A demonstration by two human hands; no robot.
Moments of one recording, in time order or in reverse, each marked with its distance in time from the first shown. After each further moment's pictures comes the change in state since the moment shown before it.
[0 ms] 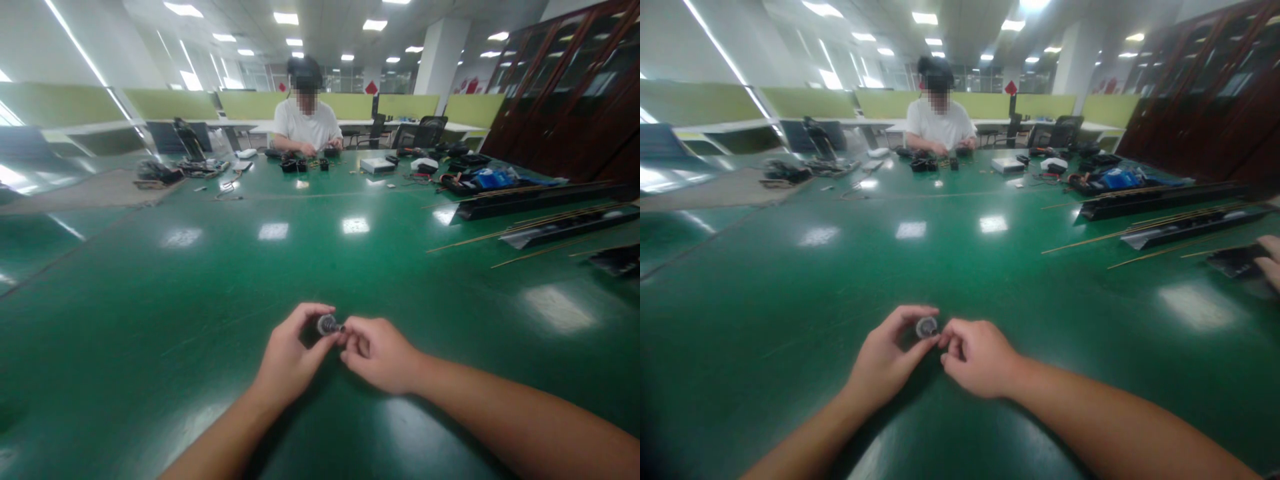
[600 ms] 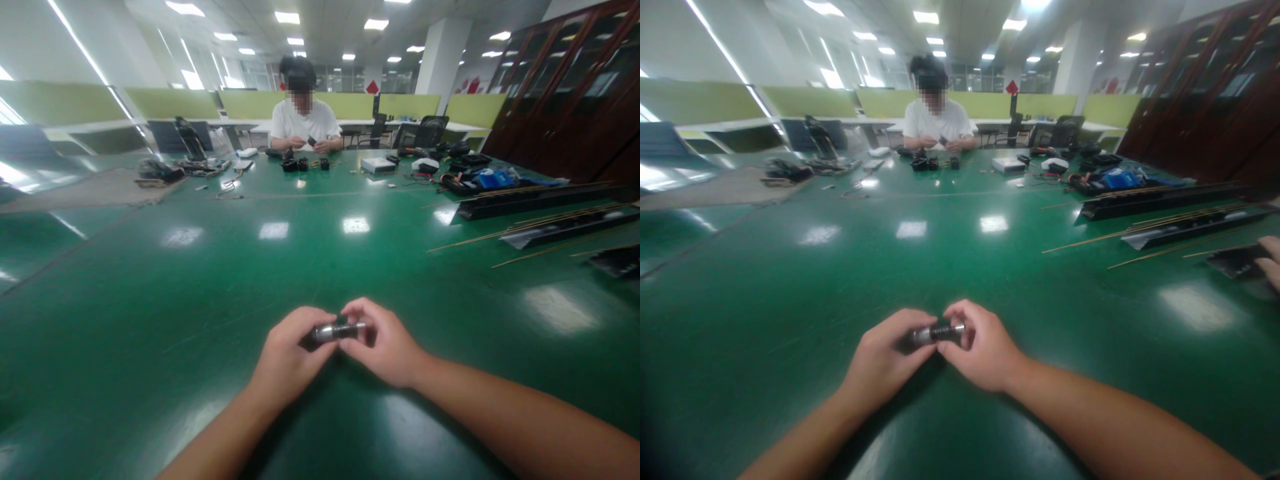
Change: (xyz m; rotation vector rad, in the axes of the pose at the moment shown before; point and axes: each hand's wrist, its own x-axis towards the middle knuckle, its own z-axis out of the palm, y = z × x) left_hand -0.002 0.001 -0.007 0.209 0.003 0.276; right_hand -0.001 -0.002 -0.003 0.221 0.167 0.041
